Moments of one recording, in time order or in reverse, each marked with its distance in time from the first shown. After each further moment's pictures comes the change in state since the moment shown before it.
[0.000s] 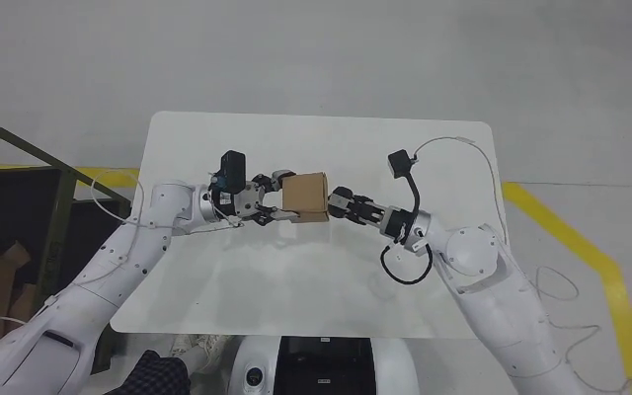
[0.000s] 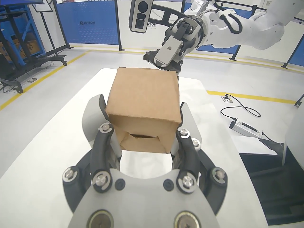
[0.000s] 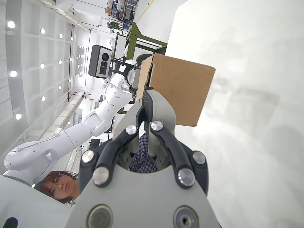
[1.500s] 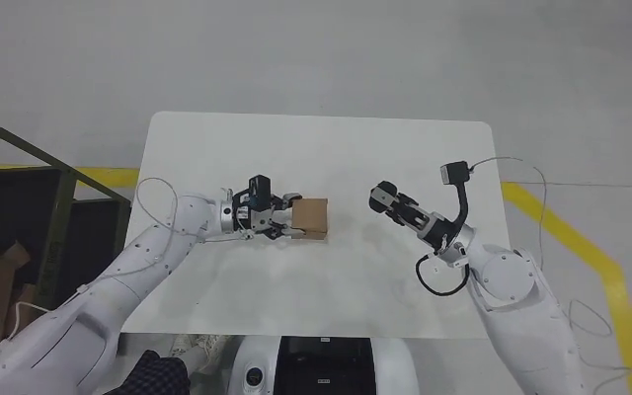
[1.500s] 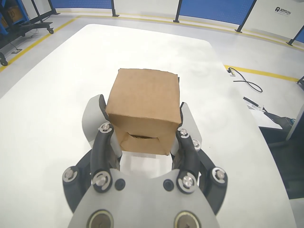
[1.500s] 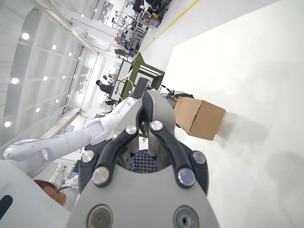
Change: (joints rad) left arm -0.088 -0.102 0.191 0.282 0.220 0.077 0.098; right arm -0.193 0.037 0.210 -0.047 -0.010 -0.231 -0.088
